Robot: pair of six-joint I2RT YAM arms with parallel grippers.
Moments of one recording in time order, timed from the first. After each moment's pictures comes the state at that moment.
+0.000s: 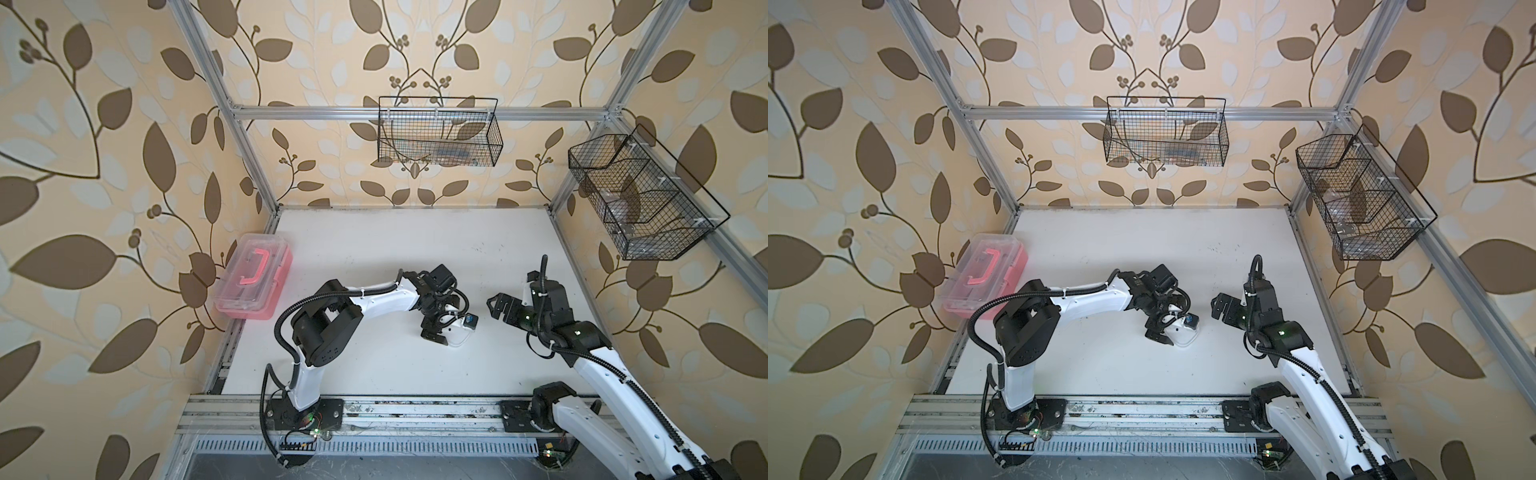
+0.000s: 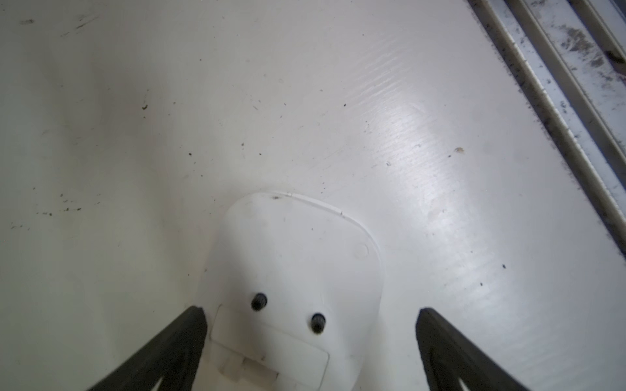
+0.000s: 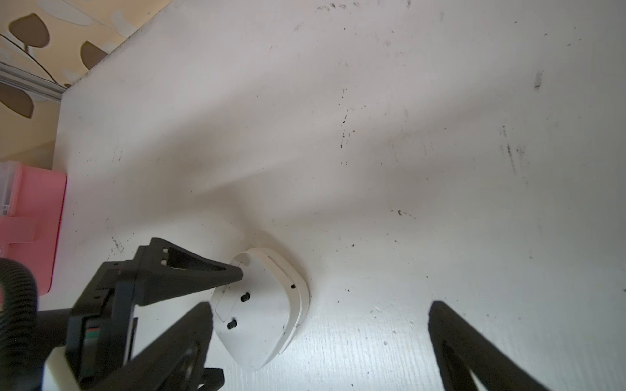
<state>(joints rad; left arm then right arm) -0.91 1.97 1.38 -0.57 0.43 1.05 0.22 0.80 0.61 -0.64 -0.05 0.59</state>
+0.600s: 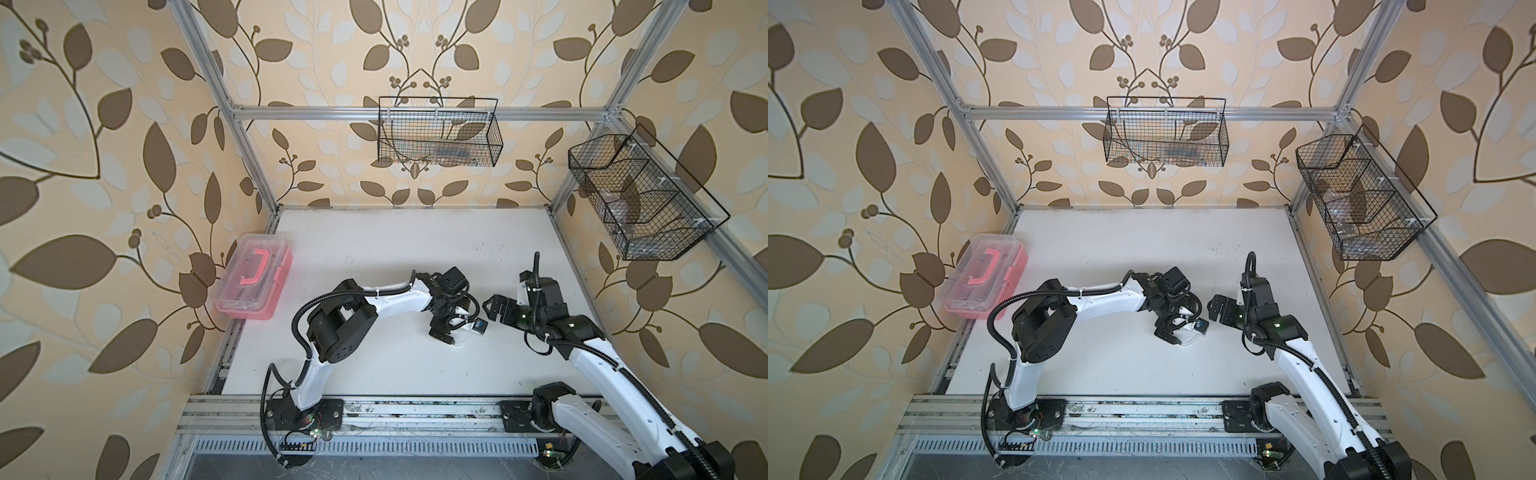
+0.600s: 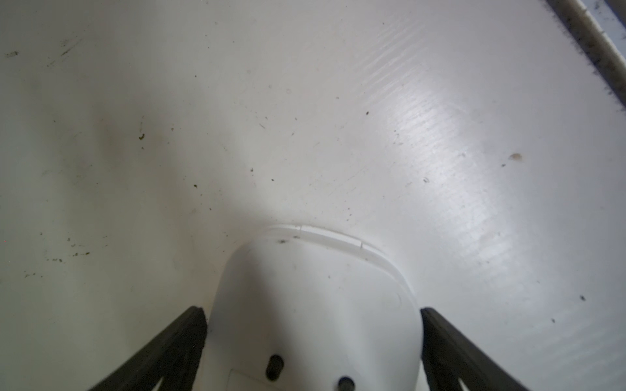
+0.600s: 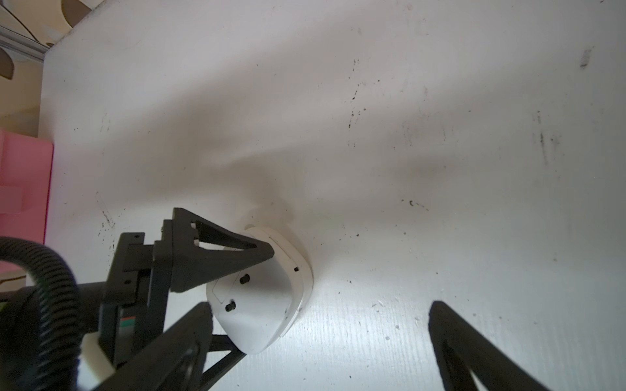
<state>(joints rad) -0.94 2.07 1.50 -0.58 0.36 1.09 0.21 0.87 0.62 -0.64 -0.10 0.53</state>
